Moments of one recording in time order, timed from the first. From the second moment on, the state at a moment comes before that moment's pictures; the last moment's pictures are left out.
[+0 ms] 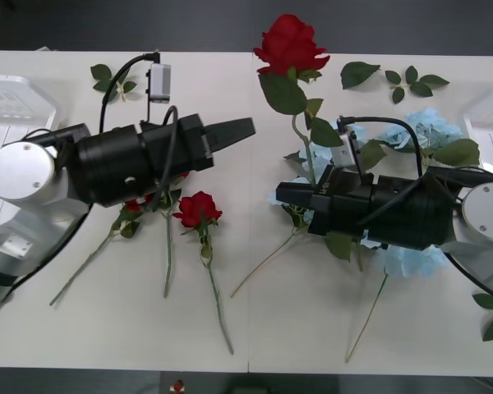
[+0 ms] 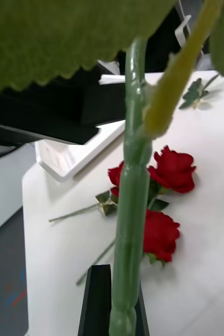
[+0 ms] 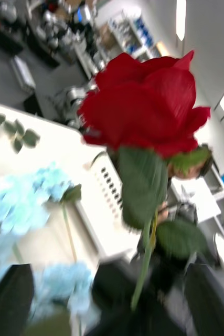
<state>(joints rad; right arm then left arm) -0.23 -0.74 0.41 -1.84 -1.90 0.68 2.44 -0.33 0.58 -0.30 -1.78 1.95 0.72 -2.02</state>
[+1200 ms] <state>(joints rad) -0.26 -1.42 0.41 -1.18 -1.65 0.61 2.09 -0.31 0.74 -0.10 -1.55 1.03 1.22 -2.04</state>
